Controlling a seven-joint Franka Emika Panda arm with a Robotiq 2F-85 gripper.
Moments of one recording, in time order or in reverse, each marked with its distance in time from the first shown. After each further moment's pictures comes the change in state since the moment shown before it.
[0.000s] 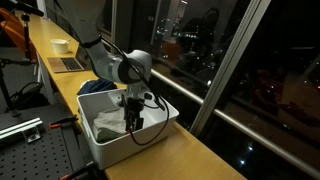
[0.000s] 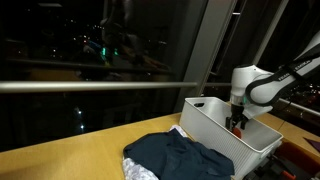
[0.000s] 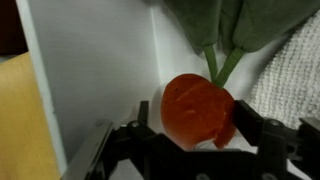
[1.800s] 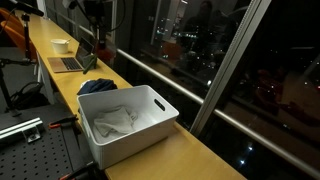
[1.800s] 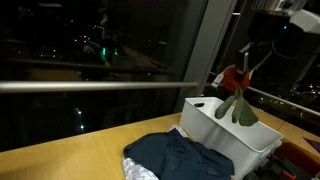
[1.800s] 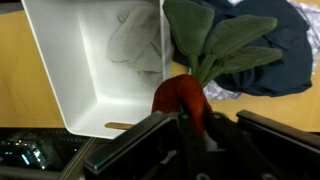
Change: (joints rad) arm 0.141 -0.581 0.418 0.020 0.089 -0.383 0.217
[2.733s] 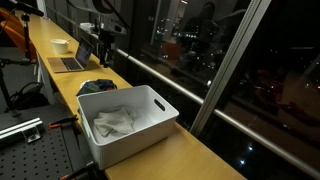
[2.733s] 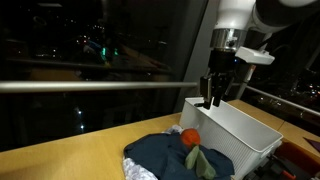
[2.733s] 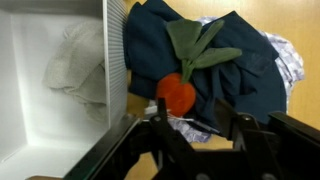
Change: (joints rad) arm -0.010 0.346 -0.017 0.187 0.174 0.005 -0.170
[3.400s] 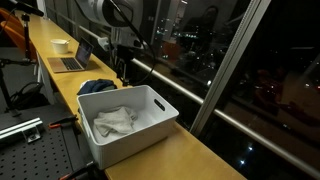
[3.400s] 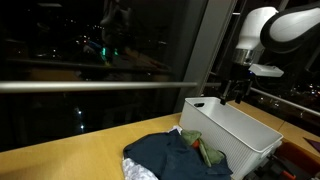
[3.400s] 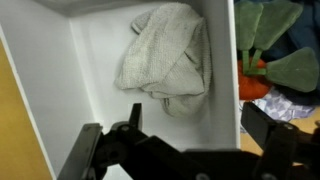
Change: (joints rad) arm -0.139 -0.094 -0.161 -0.190 -0.003 0.162 -0.094
